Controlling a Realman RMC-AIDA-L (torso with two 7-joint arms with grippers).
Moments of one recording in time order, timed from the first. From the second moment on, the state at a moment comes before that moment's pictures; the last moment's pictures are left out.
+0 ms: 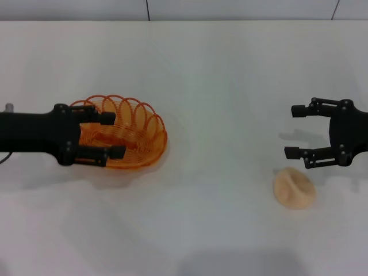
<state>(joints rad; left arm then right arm) -0.54 -1.95 0.67 0.67 2.10 1.76 -1.36 0.44 1.91 -1.14 -0.70 -1.60 -1.52 1.18</state>
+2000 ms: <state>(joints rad) -0.75 -2.00 0.83 0.82 2.73 1.41 -2.56 0.40 1.95 -1.12 -0.73 -1.60 -1.52 1.09</state>
